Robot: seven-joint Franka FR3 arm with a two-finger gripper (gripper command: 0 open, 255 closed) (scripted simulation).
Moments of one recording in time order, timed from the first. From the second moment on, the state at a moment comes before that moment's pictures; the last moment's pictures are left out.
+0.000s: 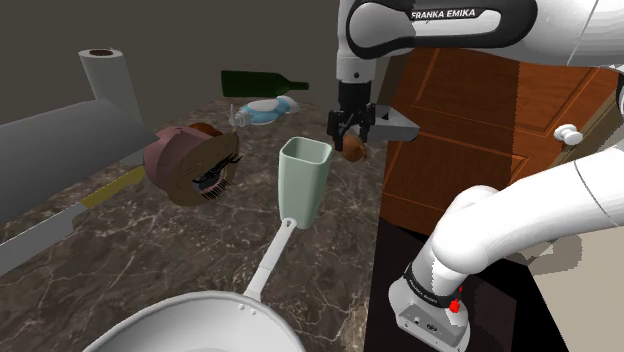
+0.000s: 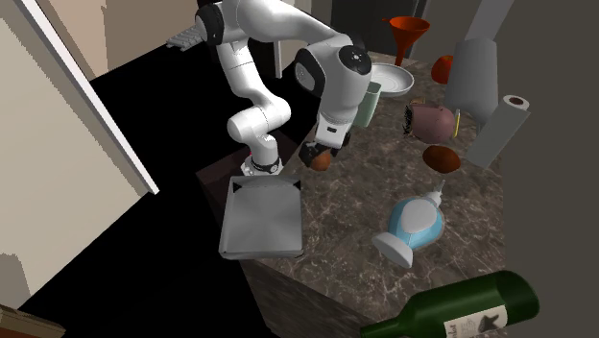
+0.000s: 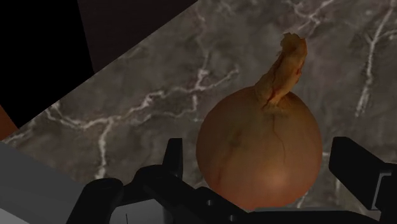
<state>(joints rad) -0.05 -0.57 0.03 -2.34 0.01 1.56 0.17</state>
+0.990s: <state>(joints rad) -0.05 -0.57 0.03 -2.34 0.01 1.56 0.17</state>
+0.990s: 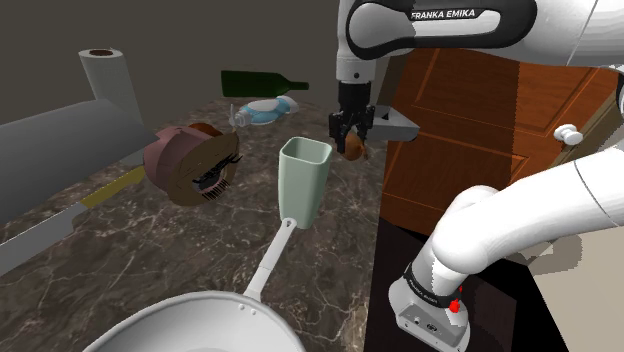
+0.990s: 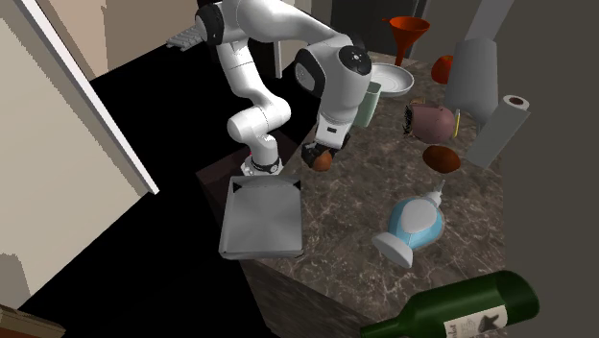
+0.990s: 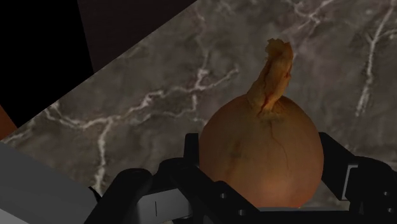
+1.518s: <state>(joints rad) -0.05 -0.56 0.03 -2.24 0.01 1.47 0.17</state>
